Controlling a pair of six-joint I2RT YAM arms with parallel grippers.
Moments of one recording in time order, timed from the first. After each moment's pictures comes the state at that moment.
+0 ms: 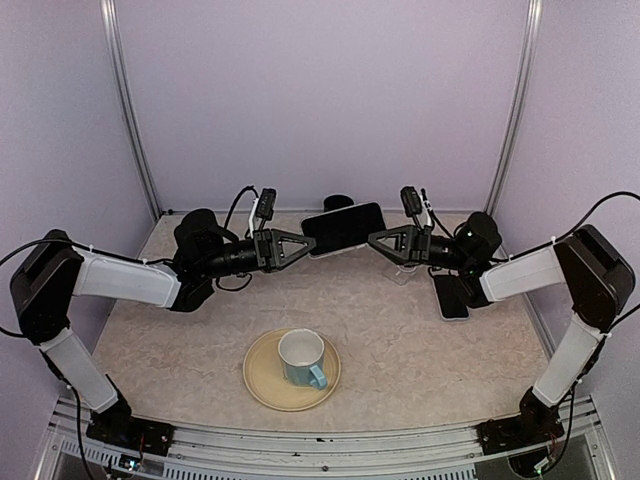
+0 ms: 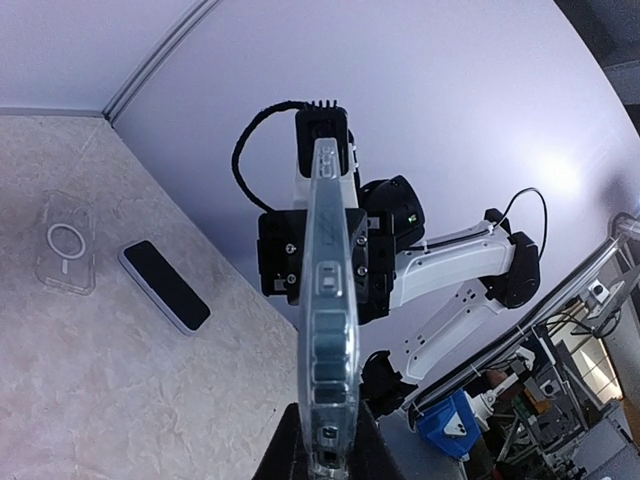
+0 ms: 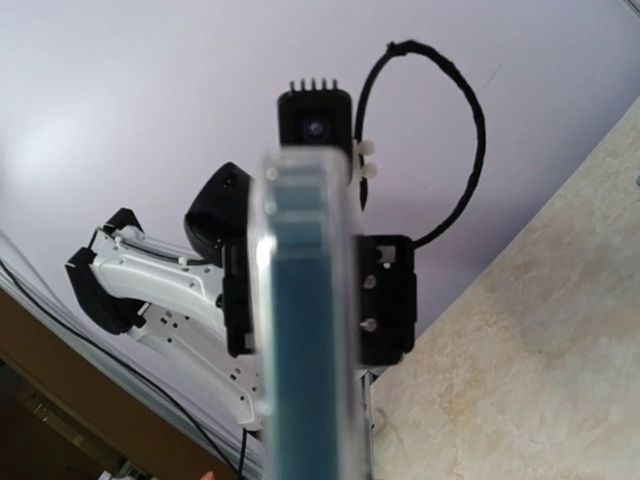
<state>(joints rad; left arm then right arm) -0.68 1.64 0.84 0.93 0.68 -0.90 0.49 1.70 0.77 1.28 -0.98 1.15</state>
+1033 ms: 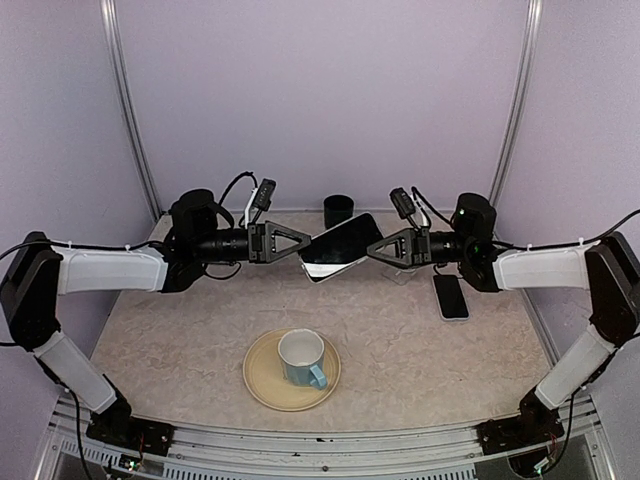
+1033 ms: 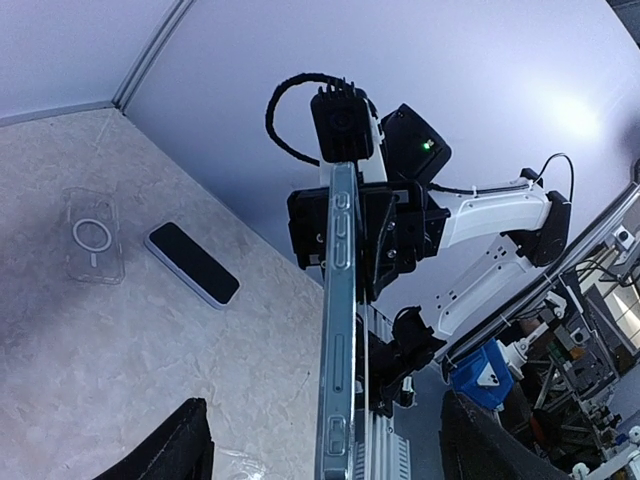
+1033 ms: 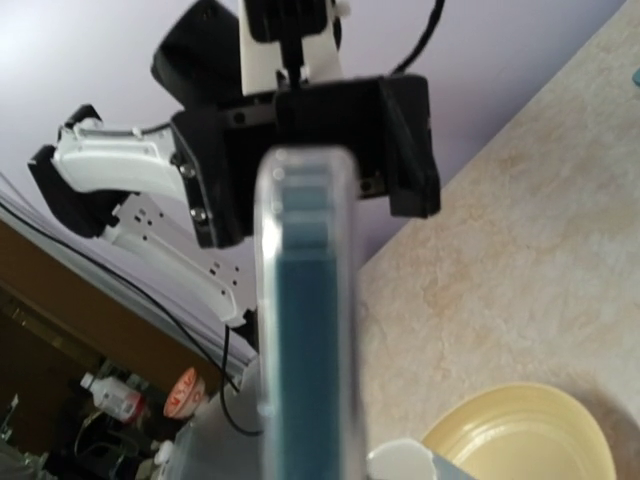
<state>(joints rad) -0.62 1.58 0.93 0.62 0.81 -0.67 0.50 1.57 0.85 0.74 -1.13 0.84</state>
